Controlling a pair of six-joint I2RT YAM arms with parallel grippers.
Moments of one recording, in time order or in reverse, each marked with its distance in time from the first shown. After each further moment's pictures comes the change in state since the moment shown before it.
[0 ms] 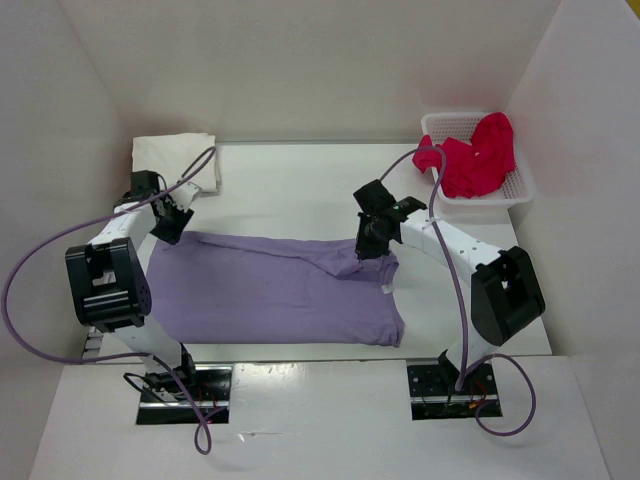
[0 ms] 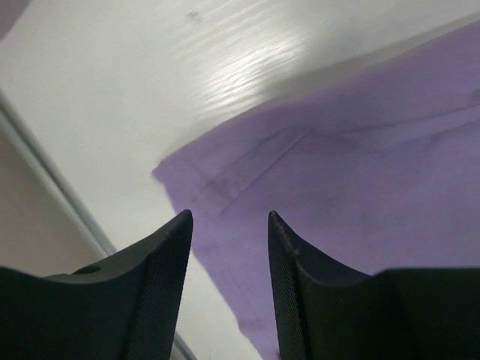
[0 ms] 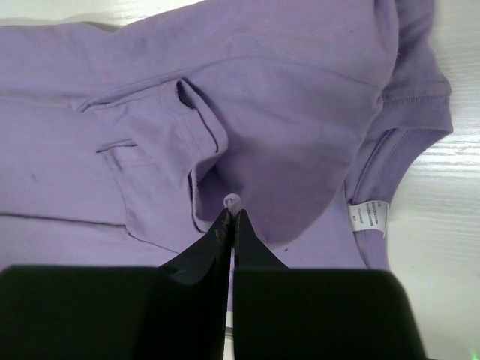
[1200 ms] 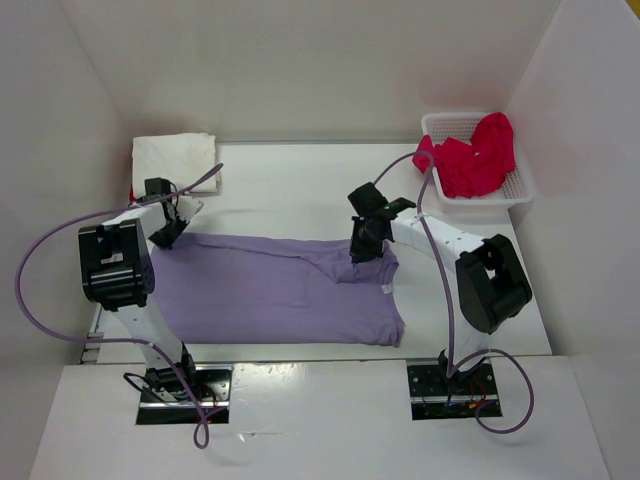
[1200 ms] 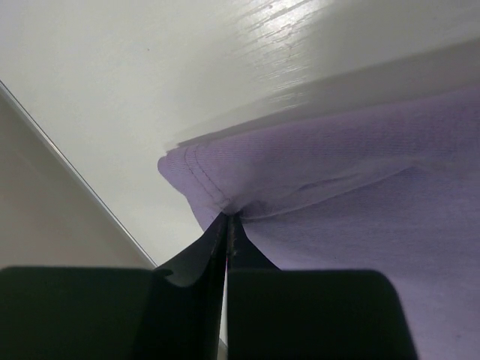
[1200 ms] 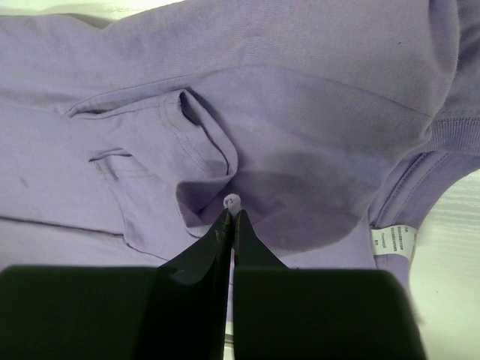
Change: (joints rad) left arm -0.030 0.177 0.001 0.085 -0.277 0.054; right arm 0.001 0.093 0.002 0.055 -0.058 -0.004
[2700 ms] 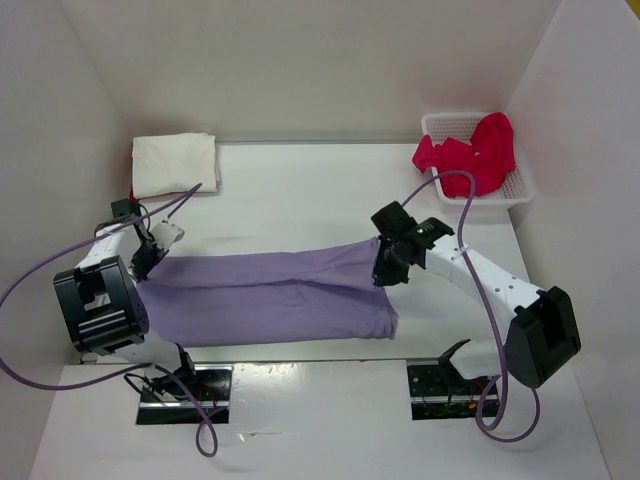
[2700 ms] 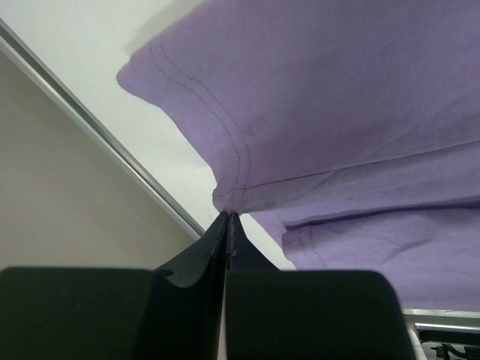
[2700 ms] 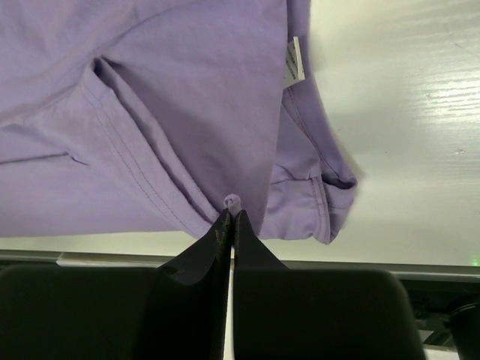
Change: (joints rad) left arm 0.165 -0.306 -0.185 -0.271 0.039 0.163; right arm 0.020 -0.360 -0.170 -0.229 0.037 0.139
